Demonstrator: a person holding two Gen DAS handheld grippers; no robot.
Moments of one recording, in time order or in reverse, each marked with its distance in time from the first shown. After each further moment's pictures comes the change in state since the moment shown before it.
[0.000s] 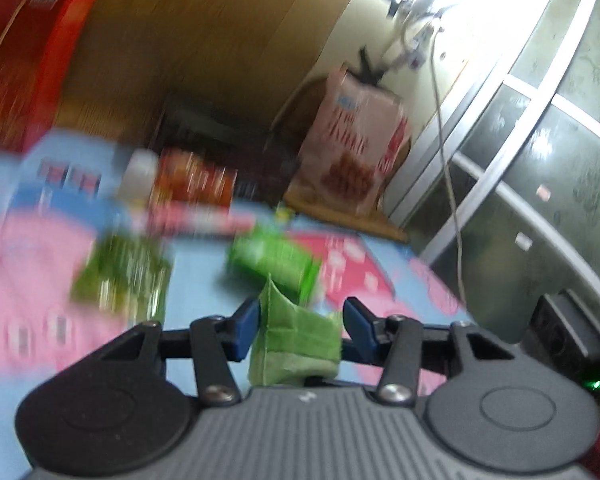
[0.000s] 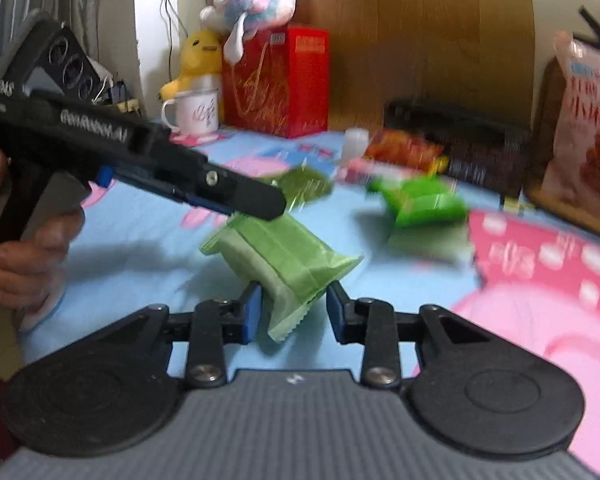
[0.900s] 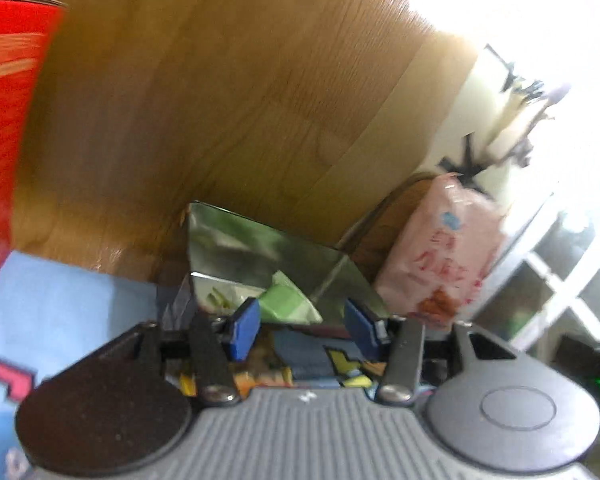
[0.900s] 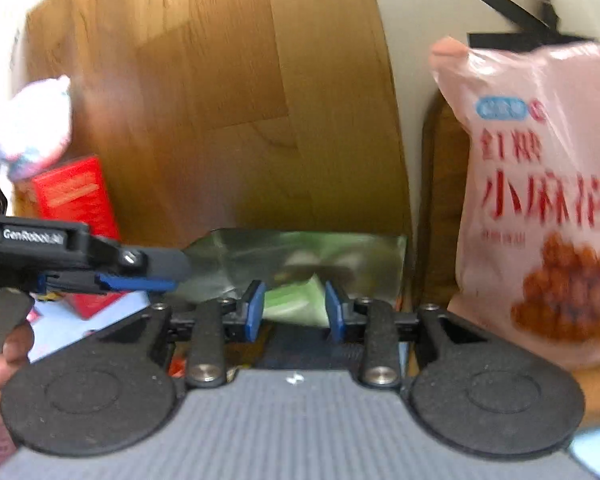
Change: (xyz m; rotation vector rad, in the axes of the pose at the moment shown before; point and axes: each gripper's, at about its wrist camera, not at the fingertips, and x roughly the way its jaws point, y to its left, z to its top) left arm 0.110 0.081 0.130 -0.109 -0.096 0.051; right arm 0.103 -0.189 0.088 0.304 -0.152 -0.164
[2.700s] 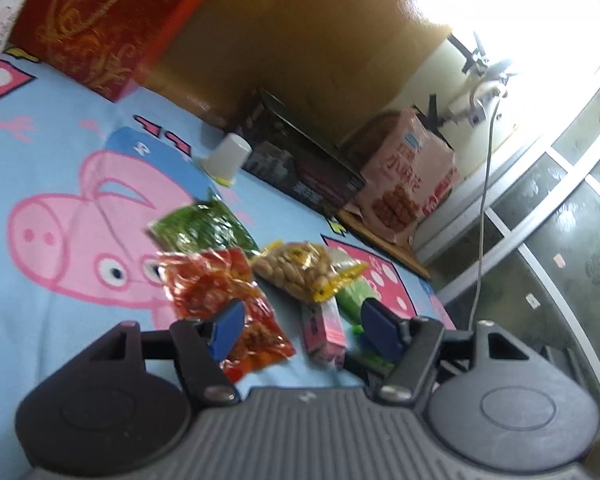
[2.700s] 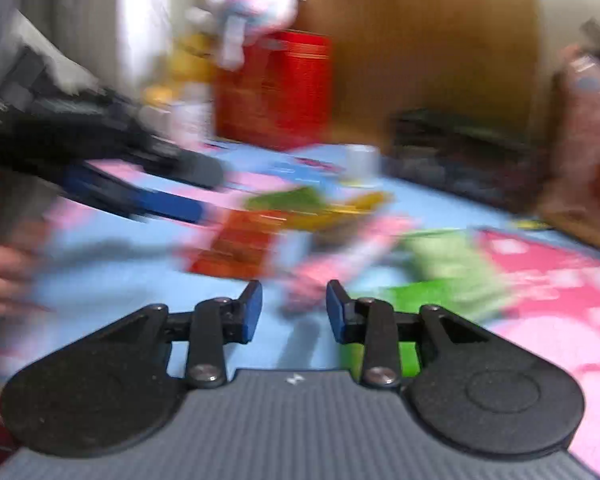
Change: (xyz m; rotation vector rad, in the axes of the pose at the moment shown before) left arm -0.155 0.005 -0.156 -0.139 0.061 -0.007; right arm -0.127 0.150 -0.139 -0.340 0.149 -0.052
